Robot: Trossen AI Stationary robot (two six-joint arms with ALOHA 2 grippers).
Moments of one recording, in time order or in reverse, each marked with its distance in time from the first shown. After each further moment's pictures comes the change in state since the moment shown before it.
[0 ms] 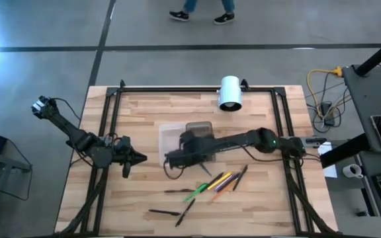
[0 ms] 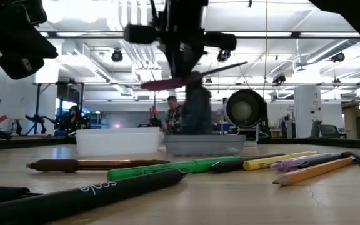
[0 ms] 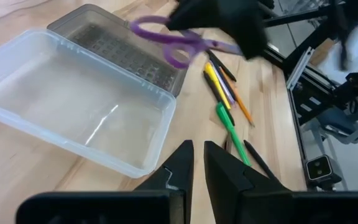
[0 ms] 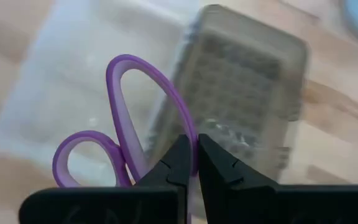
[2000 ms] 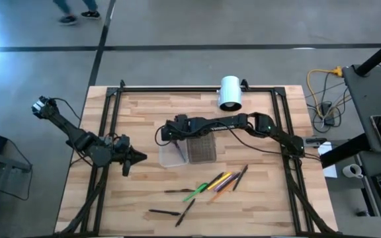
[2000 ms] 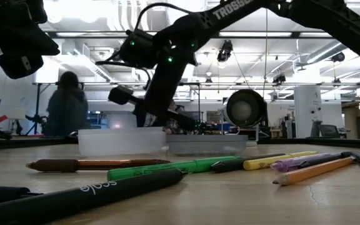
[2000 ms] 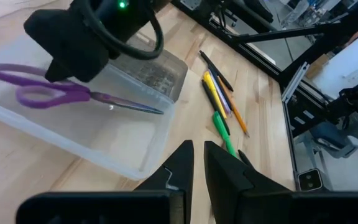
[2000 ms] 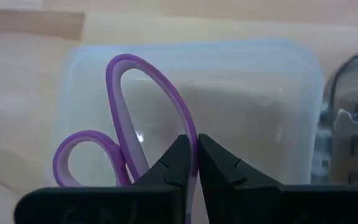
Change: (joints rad) left arm 0.003 -0.018 0.000 0.007 -0.017 -0.045; right arm -0.267 0.007 -0.430 0.893 -0.239 -0.037
